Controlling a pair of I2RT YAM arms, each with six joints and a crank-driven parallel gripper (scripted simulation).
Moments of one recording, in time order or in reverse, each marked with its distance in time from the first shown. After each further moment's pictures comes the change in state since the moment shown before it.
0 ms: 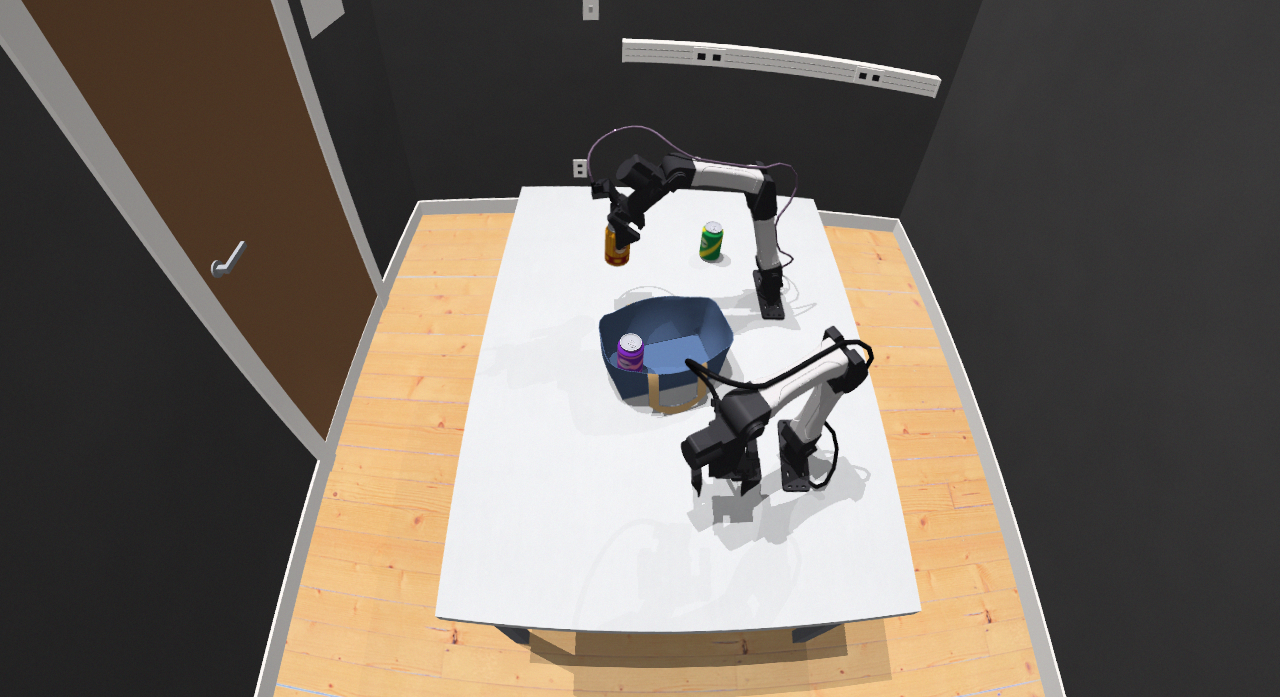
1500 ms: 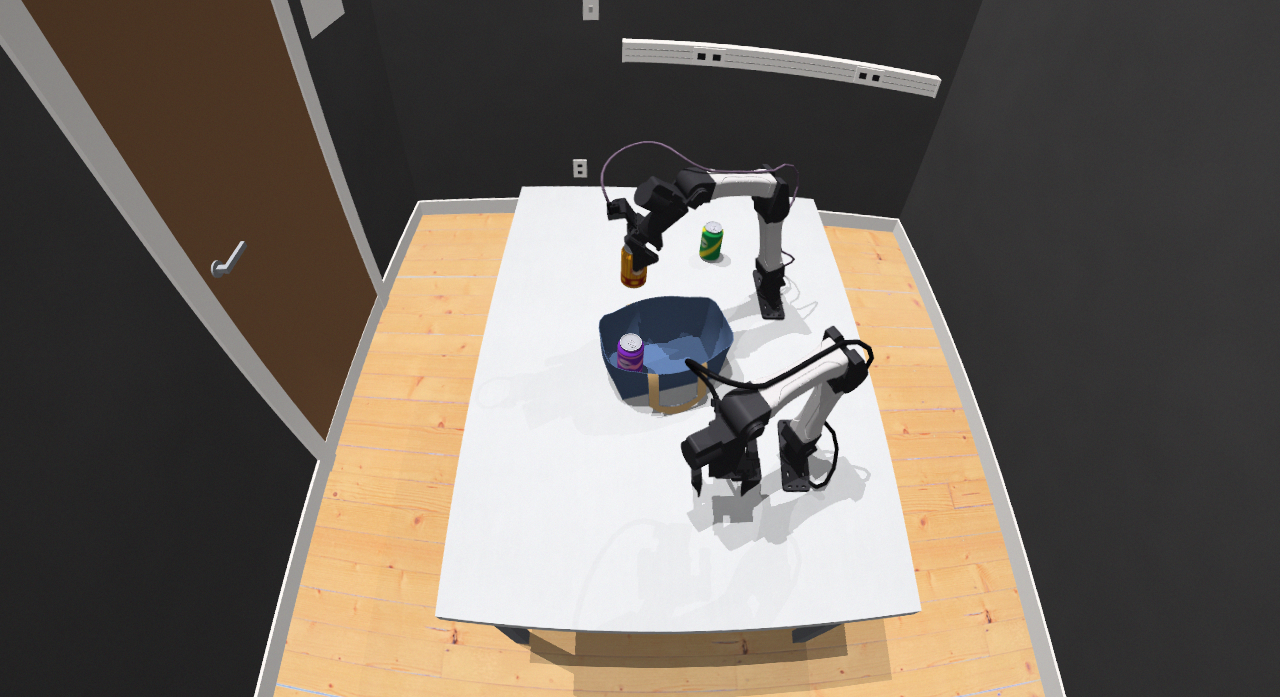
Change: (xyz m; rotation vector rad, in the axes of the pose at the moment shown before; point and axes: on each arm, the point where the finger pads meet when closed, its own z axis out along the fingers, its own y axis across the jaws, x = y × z) left arm 0.000 0.000 0.000 0.000 0.000 0.000; right arm 0.032 0.078 -0.027 -0.012 0.016 -0.009
